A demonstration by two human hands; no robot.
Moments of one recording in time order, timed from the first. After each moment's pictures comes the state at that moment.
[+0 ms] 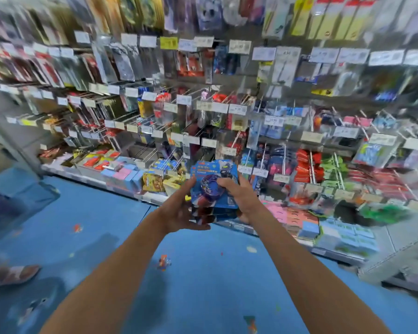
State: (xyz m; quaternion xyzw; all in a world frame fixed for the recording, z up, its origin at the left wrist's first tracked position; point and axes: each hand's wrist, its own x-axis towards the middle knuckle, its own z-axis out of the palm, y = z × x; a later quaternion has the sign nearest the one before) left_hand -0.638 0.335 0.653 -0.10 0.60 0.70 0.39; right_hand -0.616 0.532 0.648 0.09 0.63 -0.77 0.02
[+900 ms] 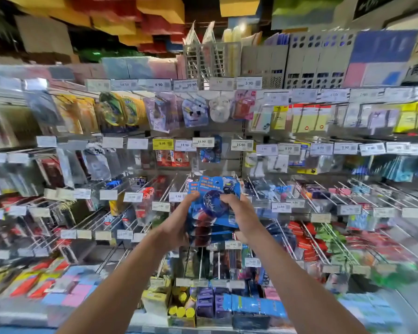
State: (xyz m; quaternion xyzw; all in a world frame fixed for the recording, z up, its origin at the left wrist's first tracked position) left_hand -0.947 0.315 0.782 0.16 0.61 0.66 0.40; right_hand -0.870 0.481 0.777 0.07 0.65 -0.73 -0.17
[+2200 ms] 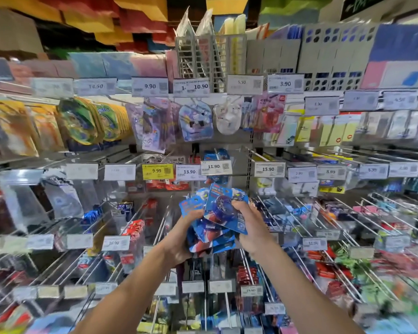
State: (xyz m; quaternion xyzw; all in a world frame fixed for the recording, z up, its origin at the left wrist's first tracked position) left_hand -1.171 0.379 0.742 0.19 0.54 0.72 0.41; right_hand -1.045 0.536 0.791 0.16 0.51 -0.83 -0.14
